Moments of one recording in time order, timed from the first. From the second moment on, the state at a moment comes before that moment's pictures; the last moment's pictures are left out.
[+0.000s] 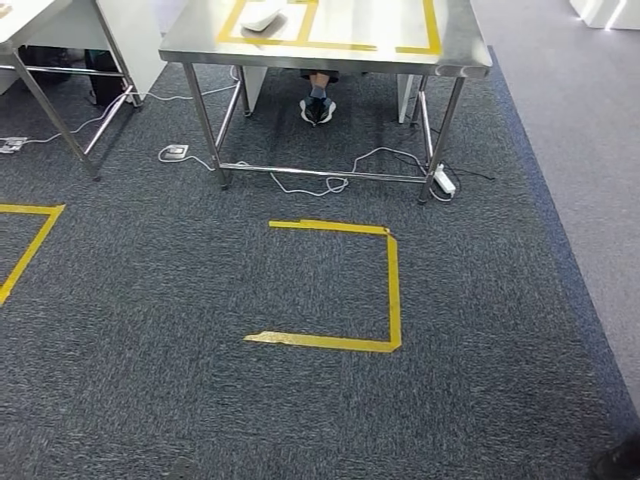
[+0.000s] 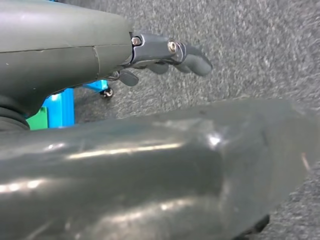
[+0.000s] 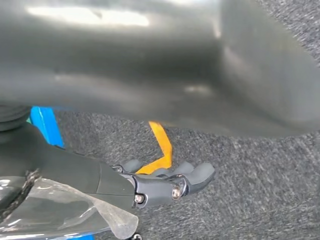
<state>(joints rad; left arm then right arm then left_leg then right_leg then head) 0.02 -0.14 0.34 -0.24 -0.82 0.24 -0.08 -0.05 0.31 -1.48 -0.48 0.92 0.18 -0.18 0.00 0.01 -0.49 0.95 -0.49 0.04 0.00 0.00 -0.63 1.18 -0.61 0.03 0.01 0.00</state>
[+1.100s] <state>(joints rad) 0.02 -0.14 0.36 -0.24 -0.86 0.24 -0.06 -0.05 0.29 -1.48 -0.43 0.92 0.14 -0.20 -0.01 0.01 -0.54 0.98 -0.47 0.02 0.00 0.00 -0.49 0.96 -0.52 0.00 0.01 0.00</state>
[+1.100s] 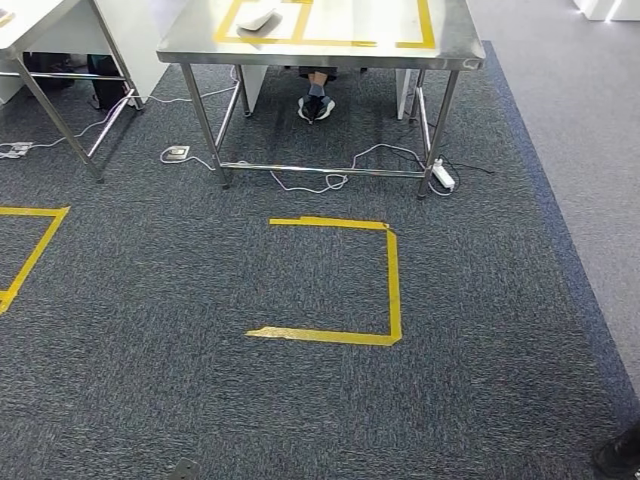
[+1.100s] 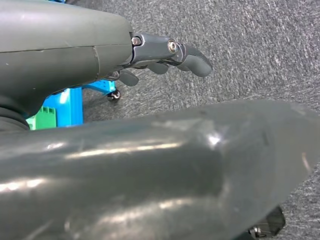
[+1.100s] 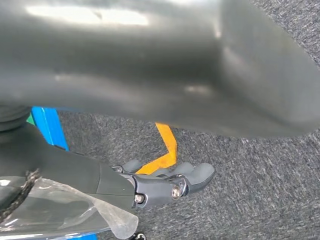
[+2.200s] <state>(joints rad) 0.01 -0.15 0.40 -0.24 -0.89 0.24 -0.06 -0.05 0.25 -1.48 -0.37 0.96 0.09 -0.22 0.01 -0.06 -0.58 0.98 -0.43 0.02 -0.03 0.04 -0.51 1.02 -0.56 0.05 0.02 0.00</state>
